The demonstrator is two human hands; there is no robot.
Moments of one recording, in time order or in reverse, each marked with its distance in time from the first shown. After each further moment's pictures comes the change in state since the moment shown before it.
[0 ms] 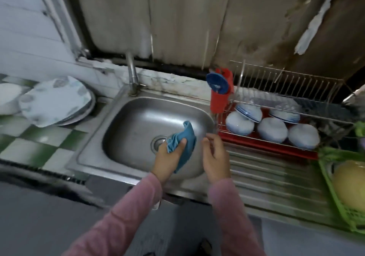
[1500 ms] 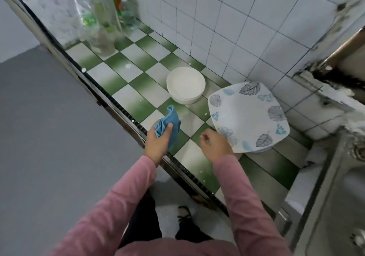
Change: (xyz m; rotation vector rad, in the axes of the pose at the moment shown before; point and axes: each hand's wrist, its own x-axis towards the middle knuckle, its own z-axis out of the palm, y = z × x) left_hand 0.160 -0.032 -0.700 -0.066 0.650 -0.152; right_hand -0.009 -0.162 0.701 -0.748 -0.815 -0.215
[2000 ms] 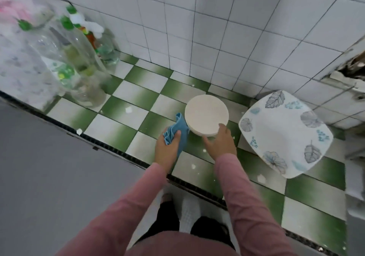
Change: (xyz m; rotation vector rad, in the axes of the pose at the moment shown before) left_hand 0.196 0.062 -0.070 0.107 -0.242 -0.111; right_hand 0.150 -0.131 0.045 0.196 0.269 0.406
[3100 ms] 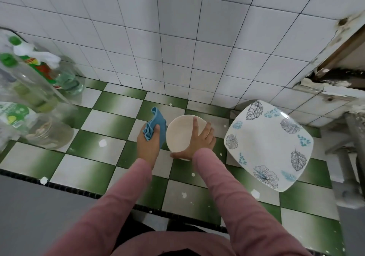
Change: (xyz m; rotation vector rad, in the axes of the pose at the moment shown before) left_hand 0.102 0.045 0.032 0.067 -0.038 0.150; right_hand 0.093 -0.027 0.018 -0.267 -0.098 0.079
